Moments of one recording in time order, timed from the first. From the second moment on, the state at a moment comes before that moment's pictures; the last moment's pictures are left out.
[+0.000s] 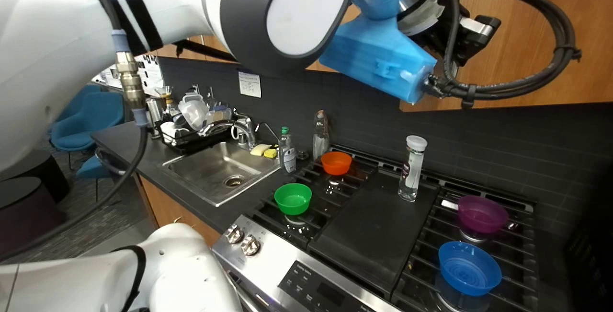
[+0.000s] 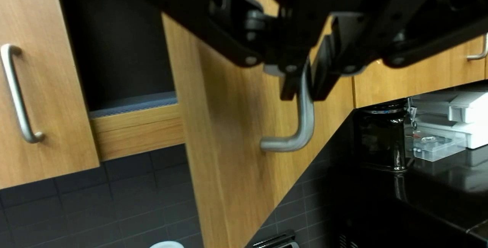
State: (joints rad) arm -0.35 -1.03 -0.36 -2.35 -0.08 2.38 -0.11
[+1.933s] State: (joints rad) arm -0.33 -1.03 -0.37 -2.32 -0.13 2.33 -0.09
